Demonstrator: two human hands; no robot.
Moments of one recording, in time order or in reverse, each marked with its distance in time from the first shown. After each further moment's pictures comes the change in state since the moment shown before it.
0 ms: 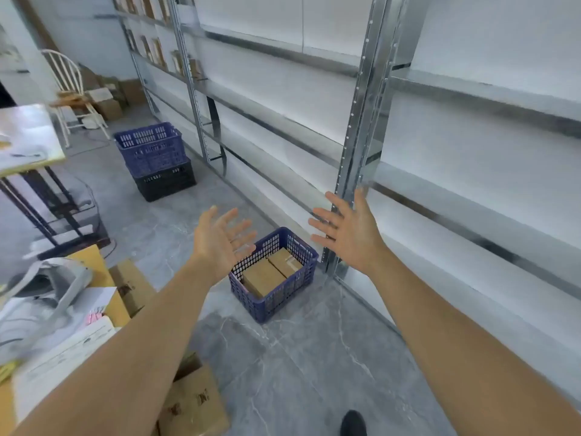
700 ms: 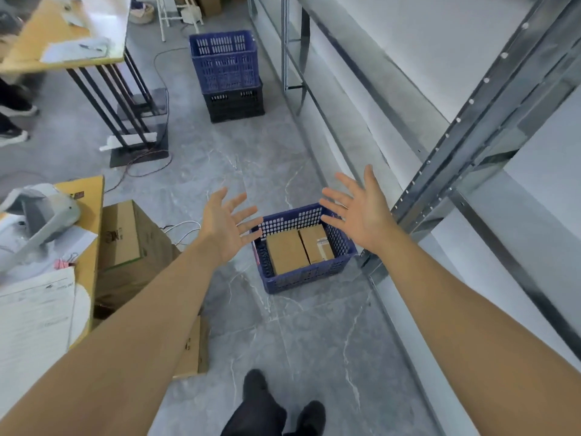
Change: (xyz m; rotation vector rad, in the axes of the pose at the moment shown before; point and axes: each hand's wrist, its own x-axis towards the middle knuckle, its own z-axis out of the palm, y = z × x) left_hand 0.234 -0.042 0.050 -0.168 0.420 -0.074; right_hand 0.331 -0.022 -0.070 -0.175 -0.263 0.354
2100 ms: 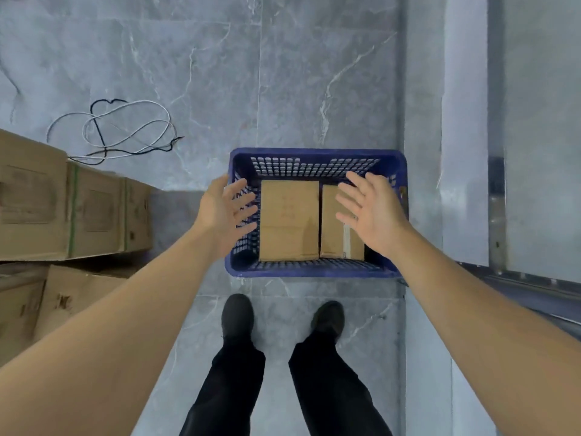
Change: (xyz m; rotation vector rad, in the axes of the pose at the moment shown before) left_hand 0.485 -0.175 -0.058 -0.067 0.386 -0.297; right_hand 0.518 0.206 -0.144 -0.201 0.070 0.489
